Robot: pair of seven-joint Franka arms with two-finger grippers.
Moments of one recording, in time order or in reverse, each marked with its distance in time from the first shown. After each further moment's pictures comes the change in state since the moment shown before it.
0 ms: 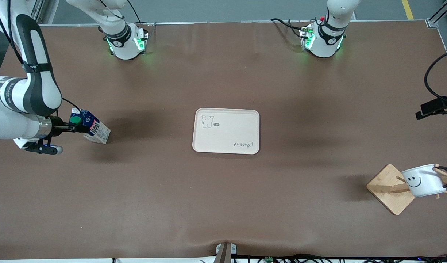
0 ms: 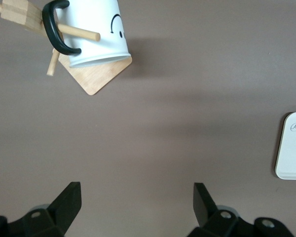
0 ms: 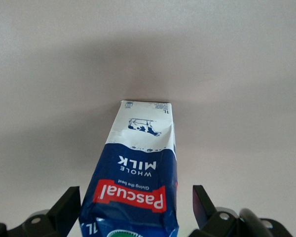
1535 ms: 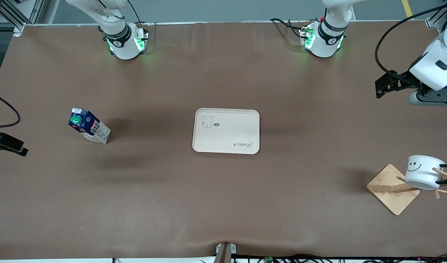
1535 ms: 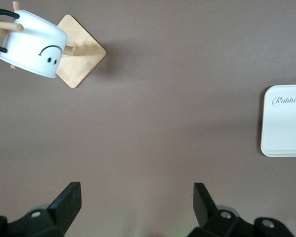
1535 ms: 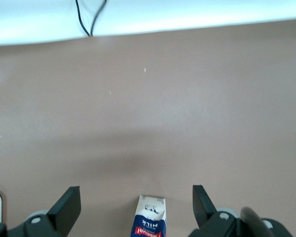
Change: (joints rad) left arm -0.618 -0.188 0.470 -0.083 -0.048 -0.045 -0.047; right arm 0.003 0.029 0.017 0.647 0.007 -0.113 -0.049
